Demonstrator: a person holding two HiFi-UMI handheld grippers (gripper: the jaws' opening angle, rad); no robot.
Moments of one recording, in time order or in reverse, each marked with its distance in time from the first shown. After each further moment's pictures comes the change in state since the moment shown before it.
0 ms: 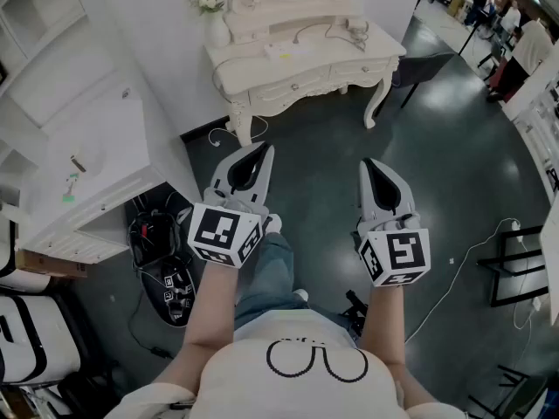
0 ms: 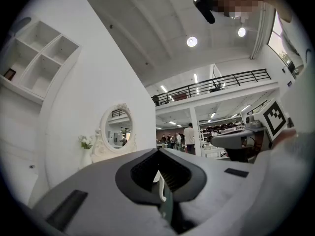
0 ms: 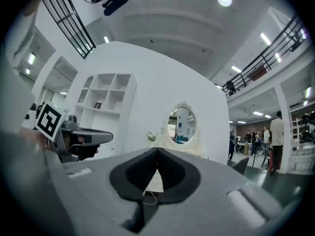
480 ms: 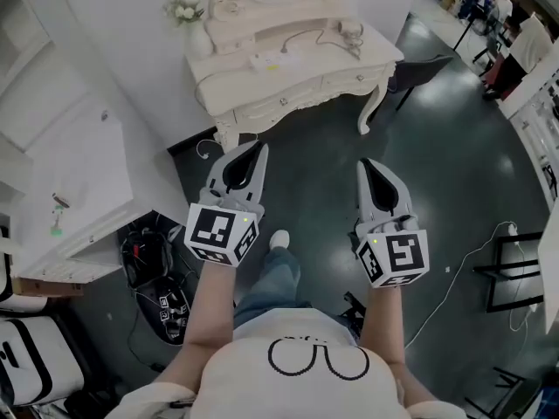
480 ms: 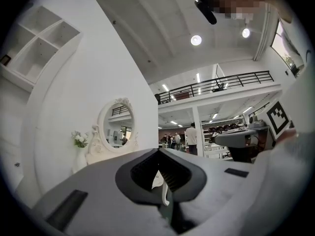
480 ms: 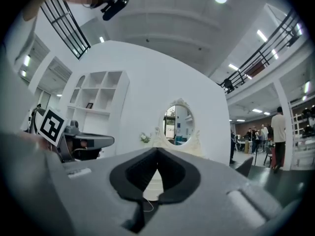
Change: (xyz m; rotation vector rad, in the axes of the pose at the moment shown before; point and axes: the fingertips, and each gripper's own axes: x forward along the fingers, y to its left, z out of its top) left arm 0.121 0.066 -0.021 -0.019 -0.005 0.000; right arm 0.113 -0.065 -0.011 0.034 -0.036 -0.003
